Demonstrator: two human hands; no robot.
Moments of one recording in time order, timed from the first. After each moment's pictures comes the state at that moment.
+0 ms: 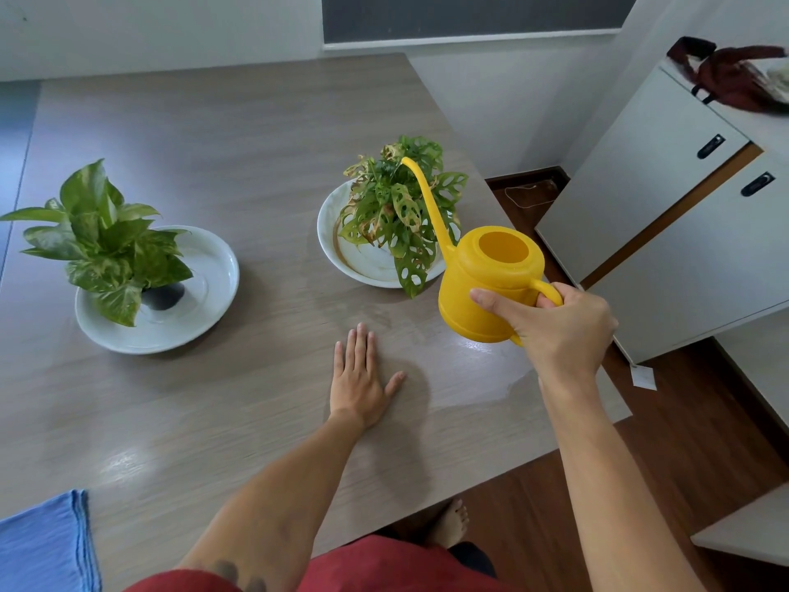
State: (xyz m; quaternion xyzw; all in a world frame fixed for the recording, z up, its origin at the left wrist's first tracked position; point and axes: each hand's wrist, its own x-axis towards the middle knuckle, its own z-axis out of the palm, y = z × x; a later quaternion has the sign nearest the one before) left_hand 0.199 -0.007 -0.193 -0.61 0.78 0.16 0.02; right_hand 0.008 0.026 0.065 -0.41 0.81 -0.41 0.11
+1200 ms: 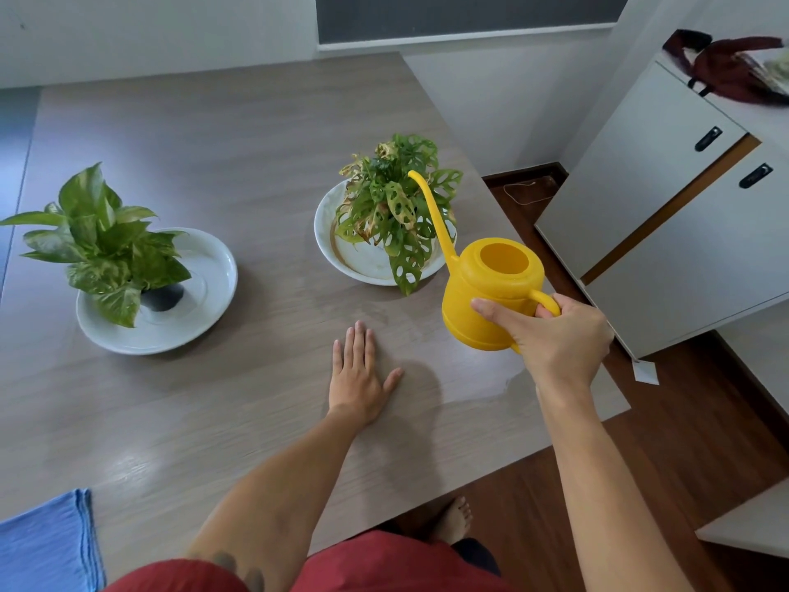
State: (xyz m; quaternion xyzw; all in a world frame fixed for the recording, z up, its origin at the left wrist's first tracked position) left_hand 0.198 -0.007 -0.192 -0.61 0.78 0.16 0.02; right_hand 0.001 0.039 0.052 -0.38 0.81 -0.43 0.13
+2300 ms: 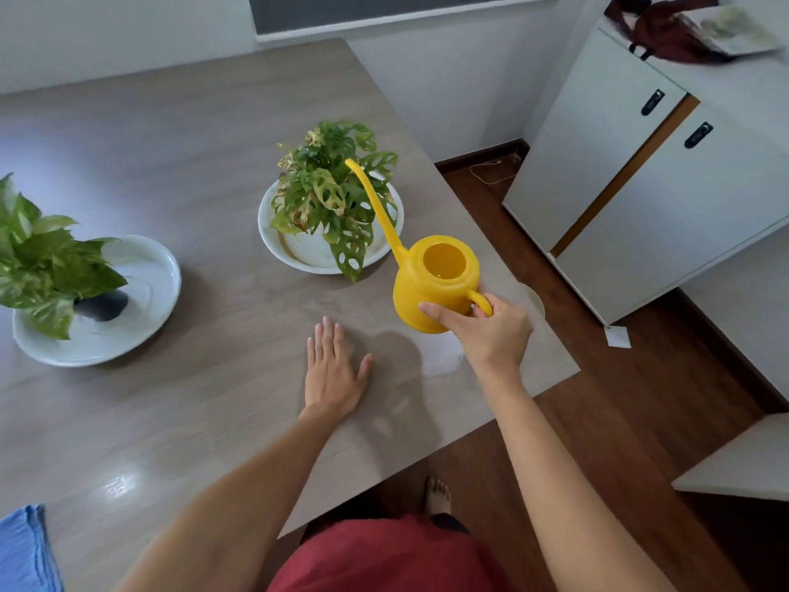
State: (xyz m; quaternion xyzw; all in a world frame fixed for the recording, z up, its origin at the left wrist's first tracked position) left_hand 0.161 0.015 -0.172 -0.62 0.75 0.22 -0.07; right_hand -0.043 0.054 -0.009 -0.37 0.78 -0.46 0.21
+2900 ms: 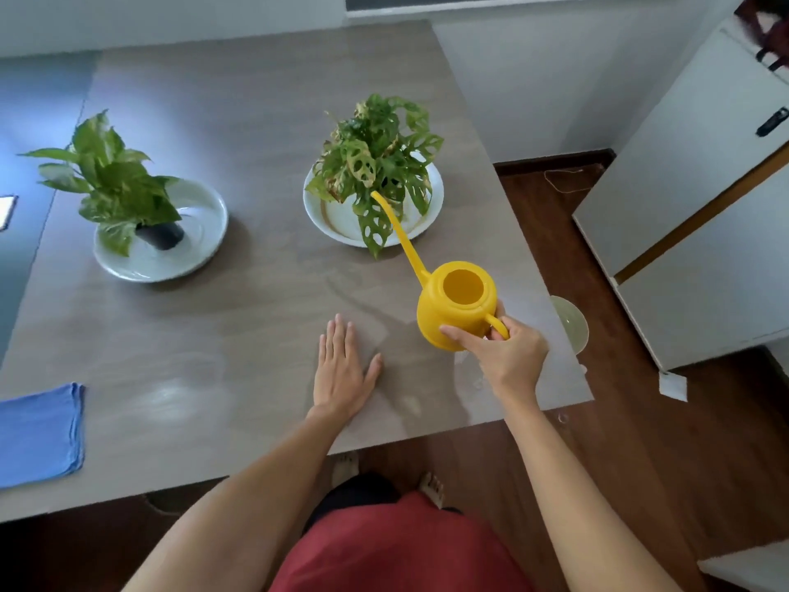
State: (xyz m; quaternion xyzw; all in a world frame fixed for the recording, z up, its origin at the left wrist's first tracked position) left_hand 0.131 0.078 -0.169 -0.70 0.68 0.20 -0.08; right_hand -0.100 0.076 -0.044 -0.48 0.73 -0.40 0.27
